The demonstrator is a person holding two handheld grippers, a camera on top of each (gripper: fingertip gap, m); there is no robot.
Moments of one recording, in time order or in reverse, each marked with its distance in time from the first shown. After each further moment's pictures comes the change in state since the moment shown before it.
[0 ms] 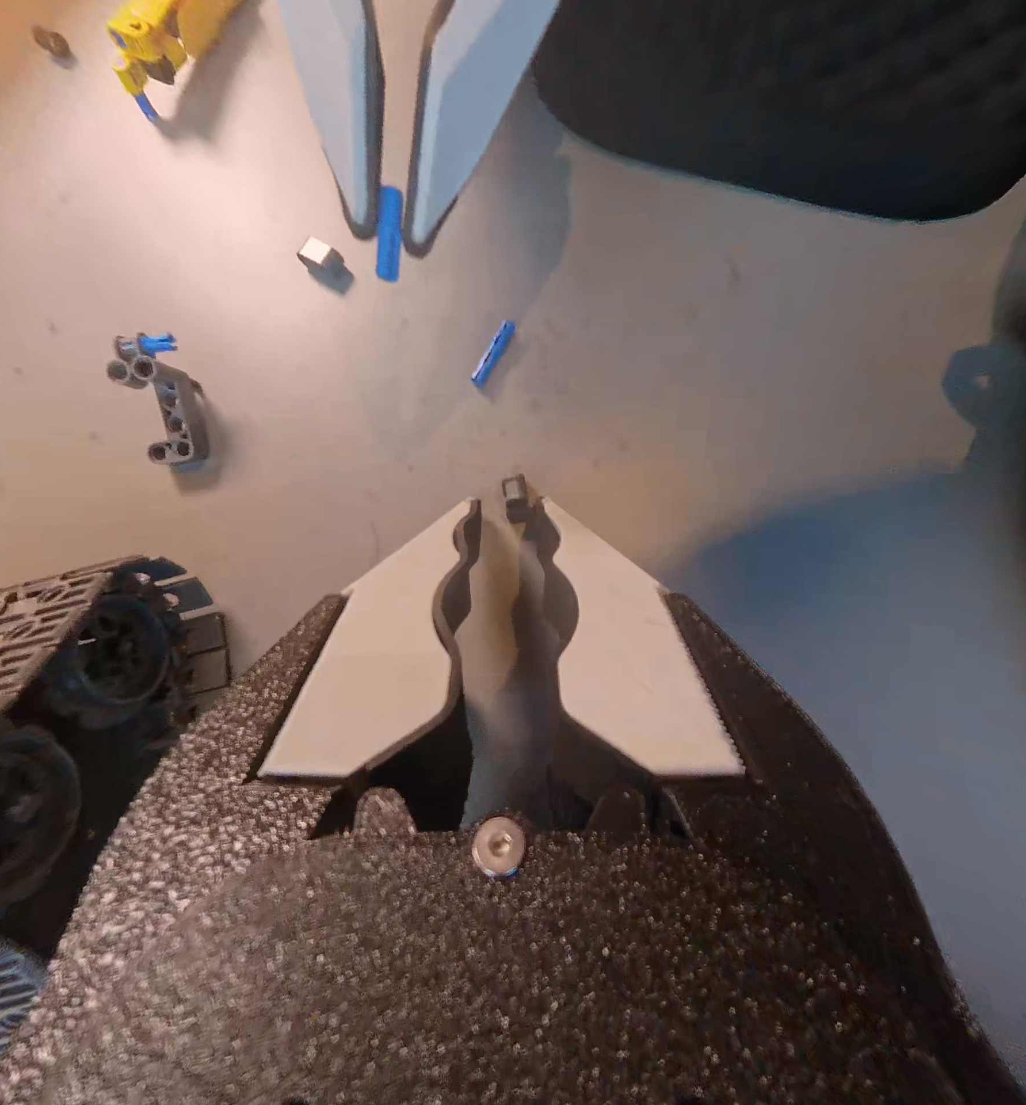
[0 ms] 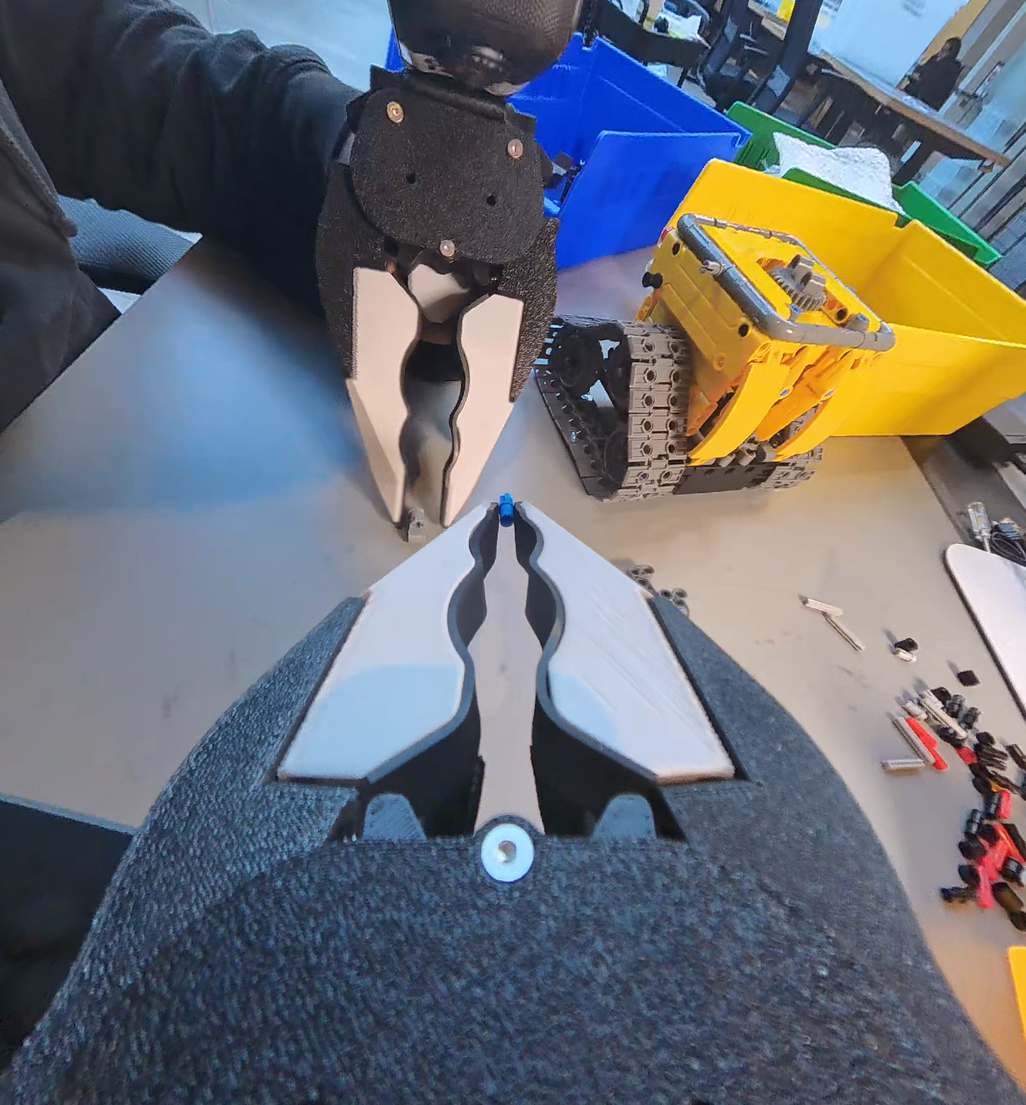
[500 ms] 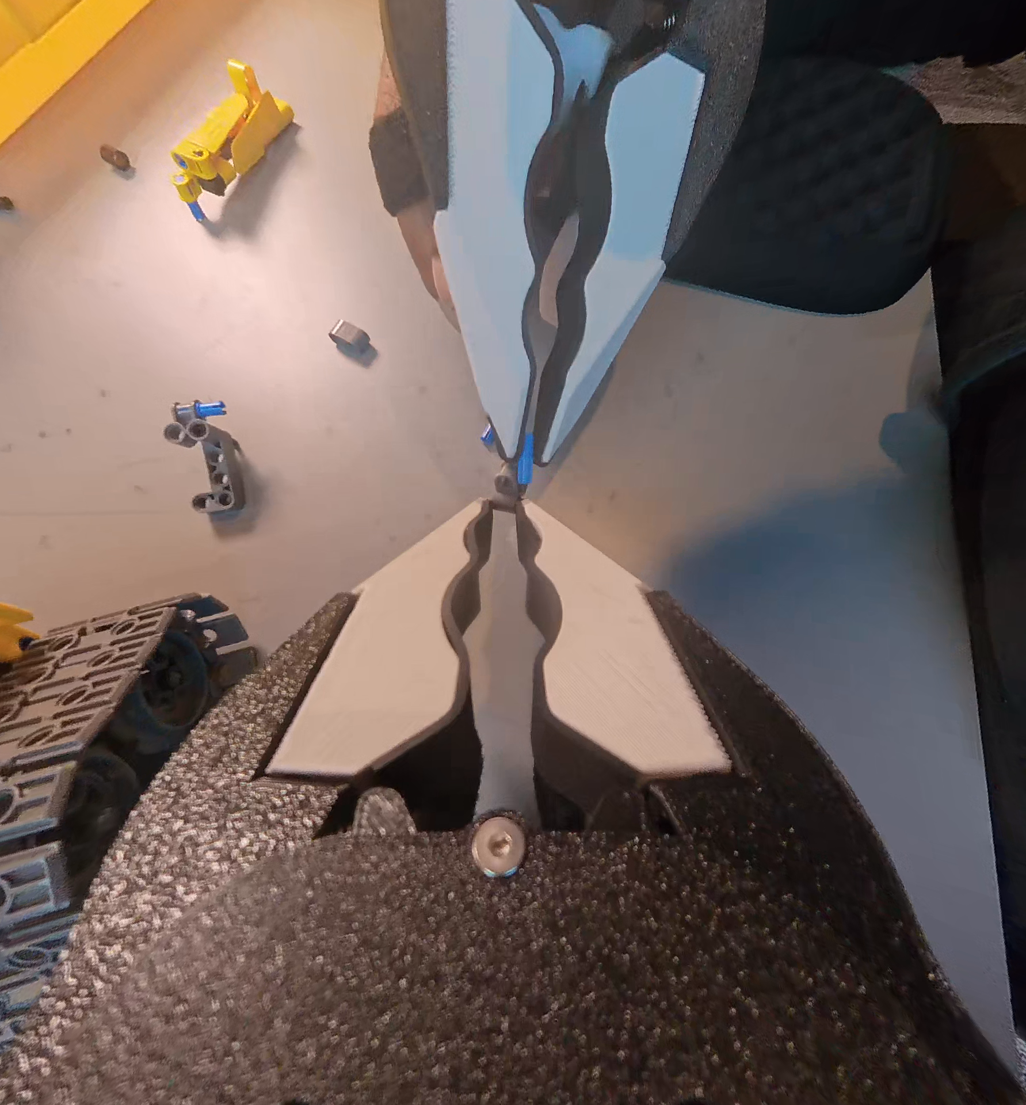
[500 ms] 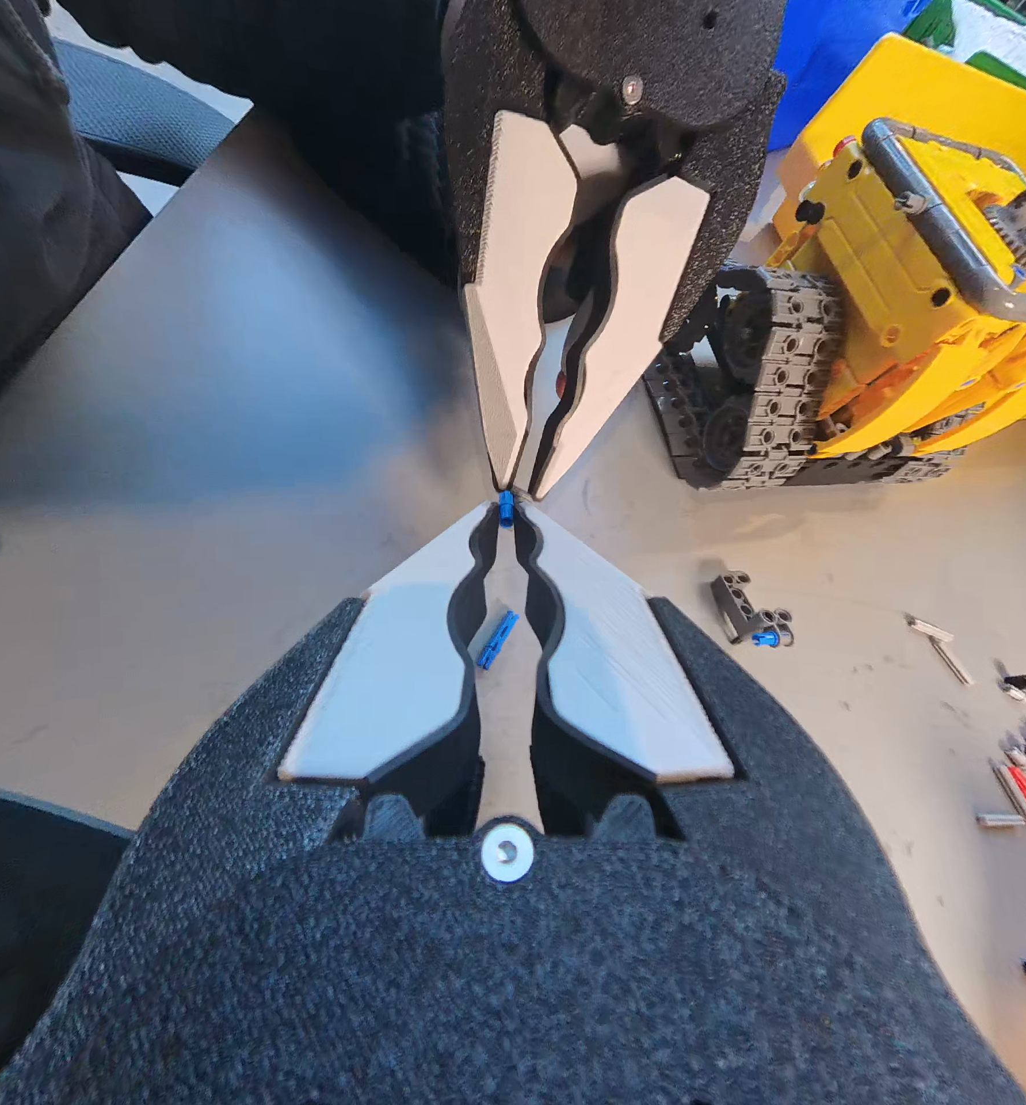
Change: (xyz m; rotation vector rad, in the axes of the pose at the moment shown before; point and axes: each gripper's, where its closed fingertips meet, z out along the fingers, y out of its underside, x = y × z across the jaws) left arm -0.004 -0.022 -0.013 0.102 0.055 -0.016; right arm -0.033 0.016 0.026 -0.152 -0.096 -0.047
